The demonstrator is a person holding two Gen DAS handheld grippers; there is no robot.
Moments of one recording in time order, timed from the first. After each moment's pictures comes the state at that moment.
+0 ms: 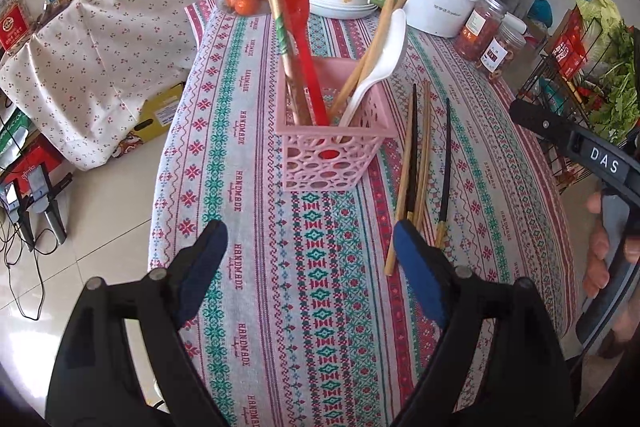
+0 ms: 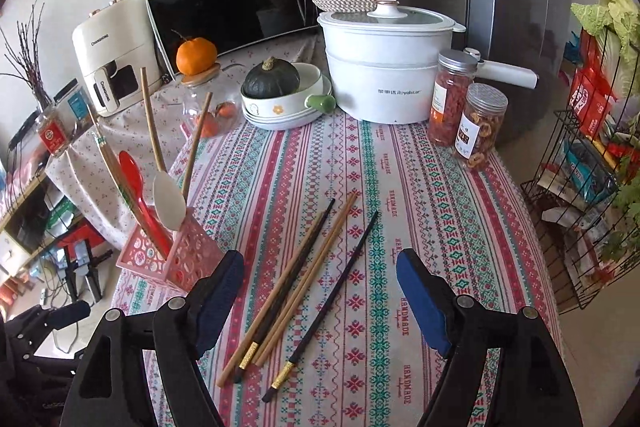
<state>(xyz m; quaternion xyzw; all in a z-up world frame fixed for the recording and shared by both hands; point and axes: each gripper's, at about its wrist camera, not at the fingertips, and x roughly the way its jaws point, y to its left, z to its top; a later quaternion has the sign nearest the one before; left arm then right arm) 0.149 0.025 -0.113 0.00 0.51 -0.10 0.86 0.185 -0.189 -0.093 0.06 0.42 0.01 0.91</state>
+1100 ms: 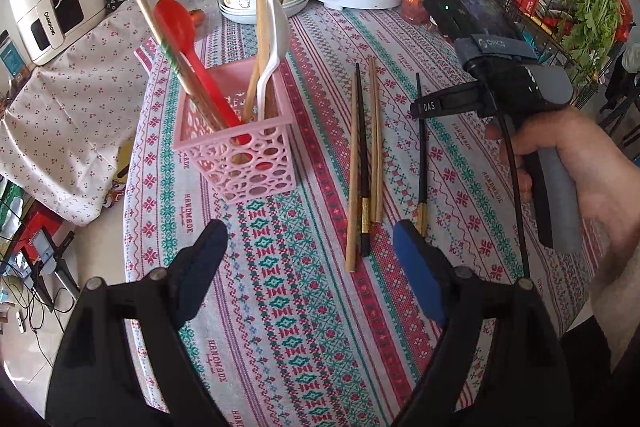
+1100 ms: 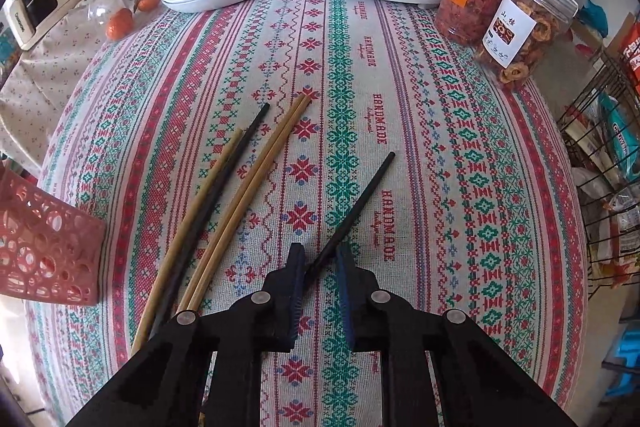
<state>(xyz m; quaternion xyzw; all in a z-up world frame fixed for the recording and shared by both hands) 0.133 -0.030 -0.120 0.10 0.48 -0.16 0.86 0.269 -0.206 -0.207 0.03 0.57 -0.03 0.82</state>
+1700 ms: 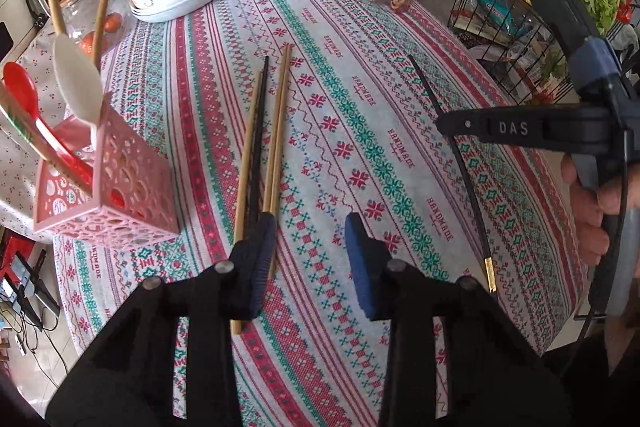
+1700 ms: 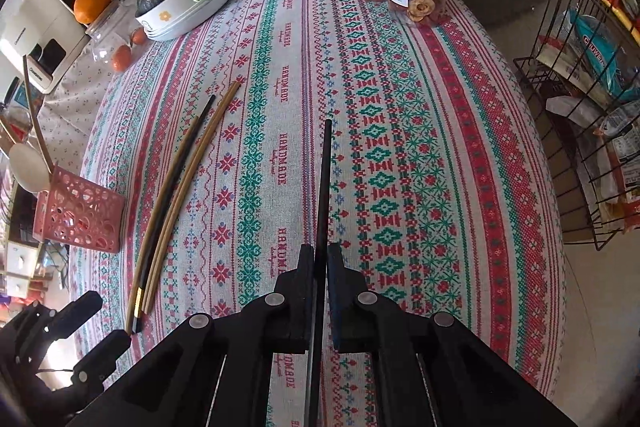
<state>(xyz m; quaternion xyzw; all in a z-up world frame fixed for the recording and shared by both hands) 0.176 -0.137 -0.141 0.11 0.53 -0.20 0.82 0.208 -0.304 -0.180 0.13 0.58 0.01 0.80</state>
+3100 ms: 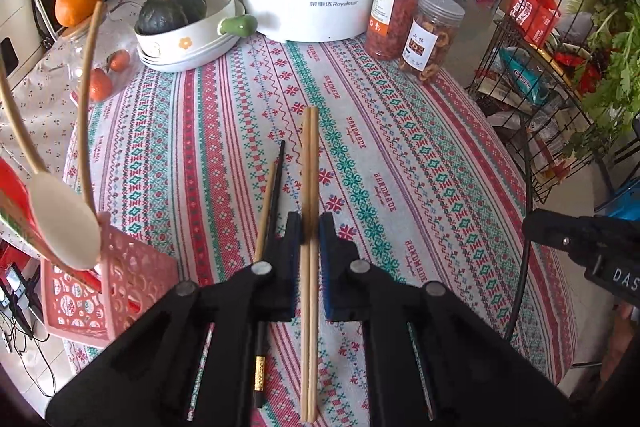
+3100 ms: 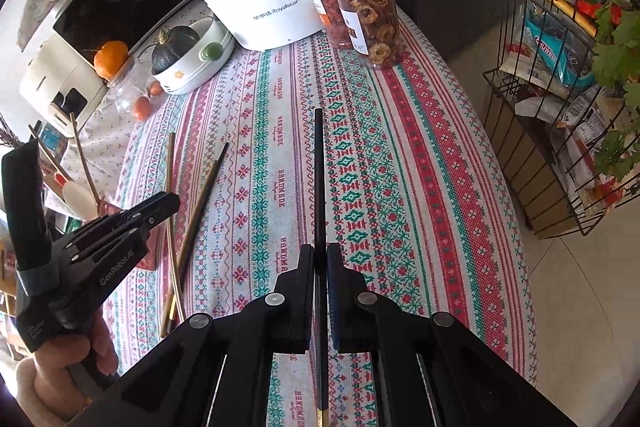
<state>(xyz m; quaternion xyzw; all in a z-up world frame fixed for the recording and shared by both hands) 0.208 -0.144 -0.112 0.08 0.47 -0.19 0.86 0.169 -0.331 -0.133 0.19 0.52 0.00 0.83</state>
